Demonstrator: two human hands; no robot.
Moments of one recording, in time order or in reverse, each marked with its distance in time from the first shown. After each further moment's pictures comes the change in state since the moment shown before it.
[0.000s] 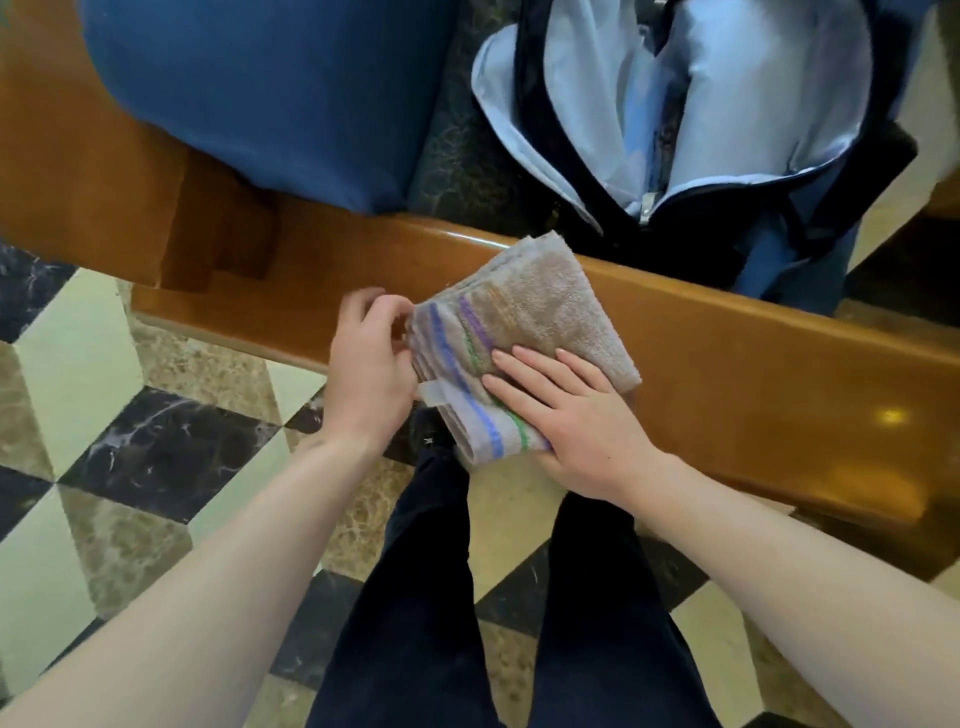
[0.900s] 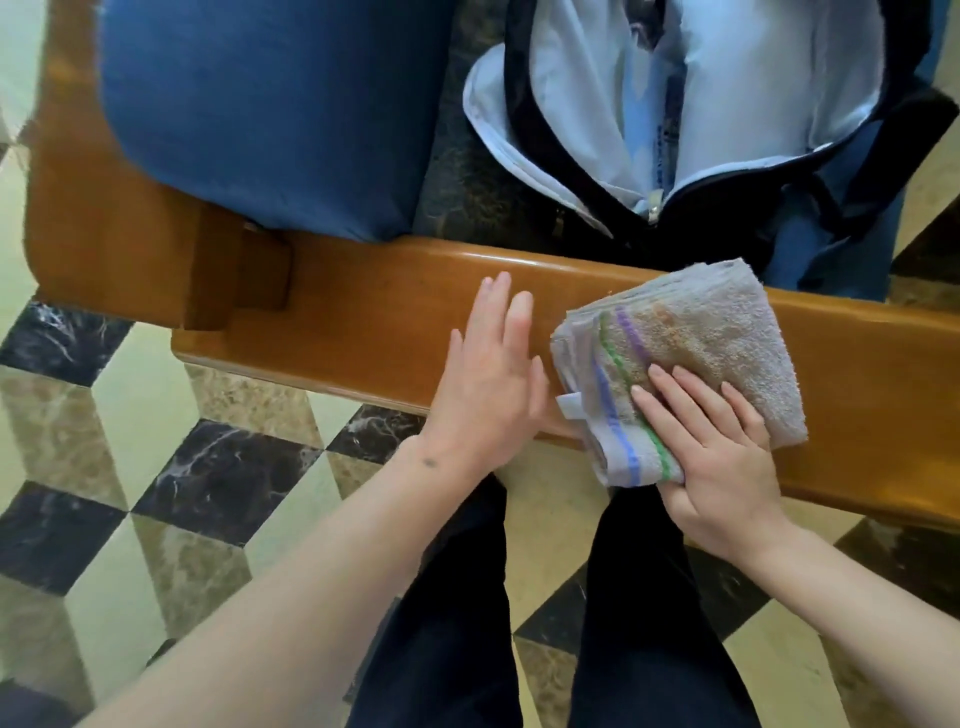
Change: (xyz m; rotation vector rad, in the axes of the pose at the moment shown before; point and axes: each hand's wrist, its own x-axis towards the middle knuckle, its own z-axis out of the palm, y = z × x) left_hand -0.015 0.059 0.046 0.109 -0.246 0.350; right_hand -0.090 0.032 0.017 0.110 0.283 0.405
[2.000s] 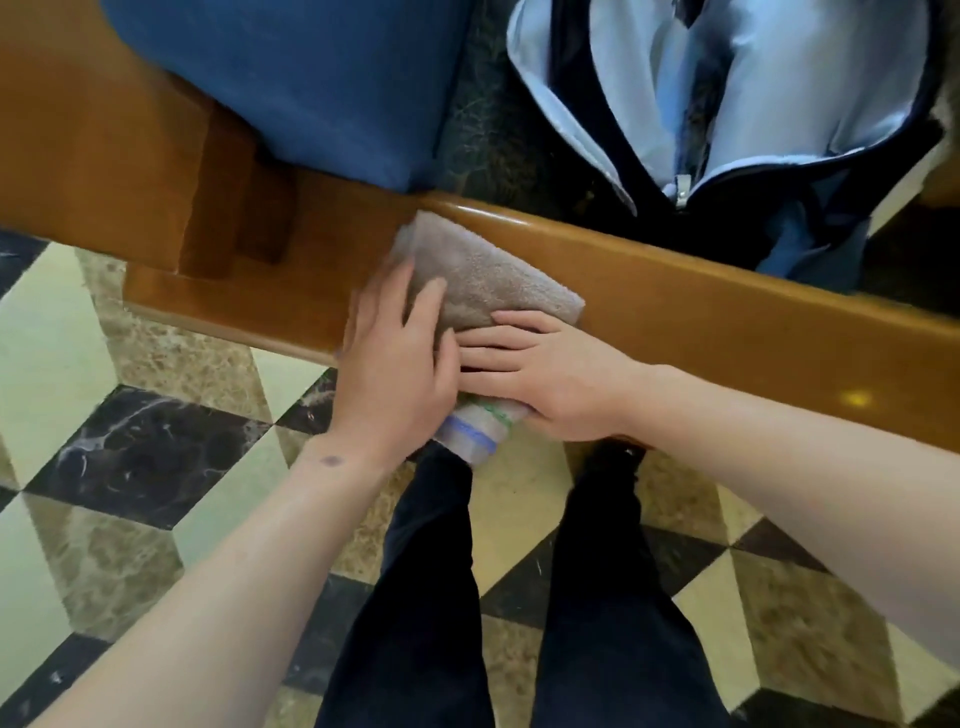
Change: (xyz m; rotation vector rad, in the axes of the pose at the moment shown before) left_hand -0.028 -0.090 -0.048 0.177 0.117 -0.130; right_hand 0.146 -0.112 0.026 -0.114 -0.443 -0.813
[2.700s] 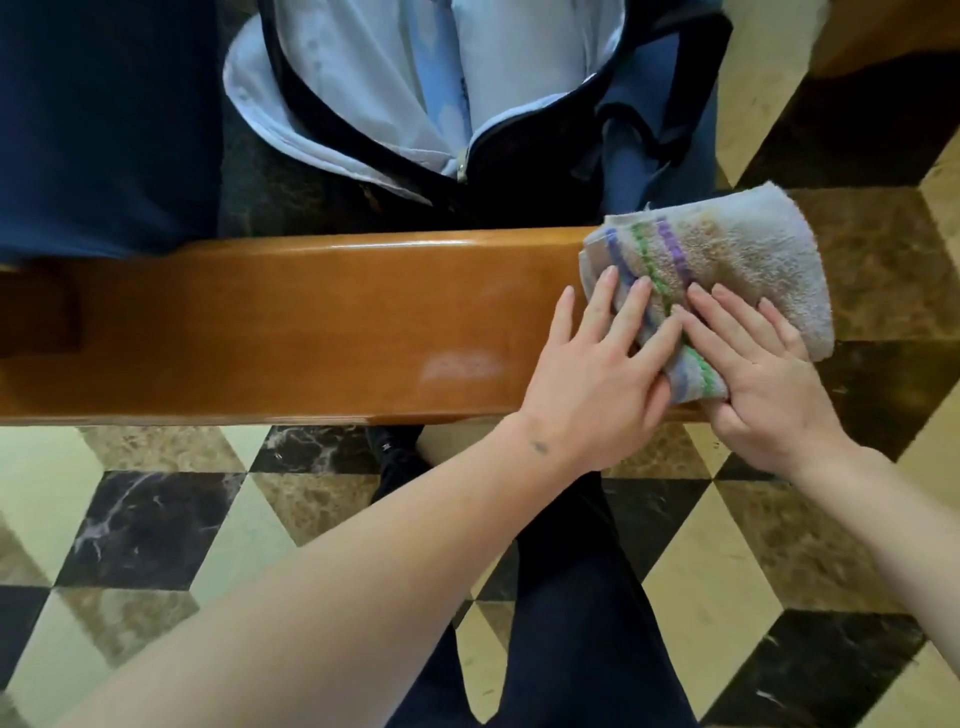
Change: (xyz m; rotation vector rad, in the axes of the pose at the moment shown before) left_hand -0.008 0.301 0.138 0.208 -0.349 0.664; right_hand -0.354 0.011 0.045 0.157 0.293 1.014
